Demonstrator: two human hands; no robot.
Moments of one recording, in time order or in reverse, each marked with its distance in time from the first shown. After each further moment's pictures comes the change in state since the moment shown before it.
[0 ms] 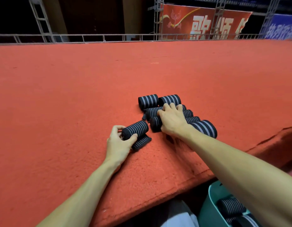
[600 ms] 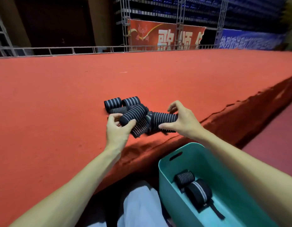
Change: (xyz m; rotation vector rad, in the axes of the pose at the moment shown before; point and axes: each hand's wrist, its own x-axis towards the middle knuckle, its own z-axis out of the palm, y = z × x) left_hand -0.102 0.104 0.065 -0.286 -0.079 0.108; right_hand -0.184 0.104 -0.071 0.823 0.268 0.247
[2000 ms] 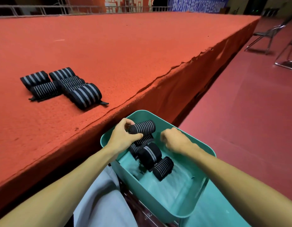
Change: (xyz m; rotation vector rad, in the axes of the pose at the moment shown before) left_hand -0.108 -0.082 0.133 0.266 -0.713 -0.159; right_hand -0.158 0.159 -0.024 -0.531 -0.415 0.480
